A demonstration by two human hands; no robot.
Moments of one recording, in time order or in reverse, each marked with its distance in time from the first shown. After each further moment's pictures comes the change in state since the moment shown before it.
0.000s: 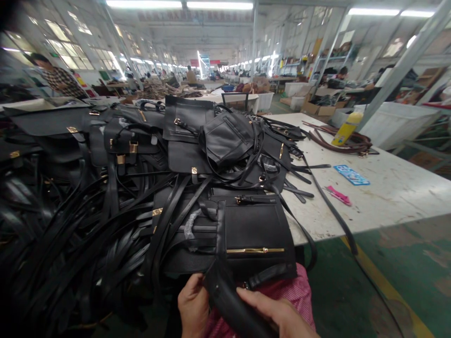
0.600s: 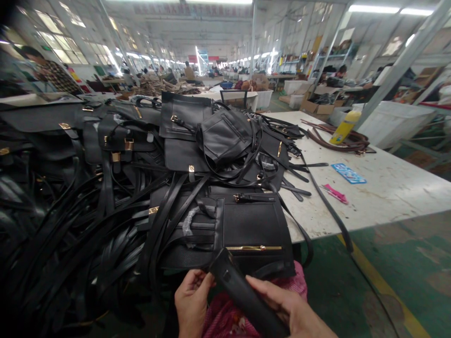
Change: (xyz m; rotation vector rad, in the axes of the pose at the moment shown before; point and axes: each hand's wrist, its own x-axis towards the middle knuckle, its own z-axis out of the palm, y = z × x) left_hand -0.005 0.018 0.012 0.184 0.008 0.027; right_hand -0.010 0.015 -0.021 0.148 0.035 0.013
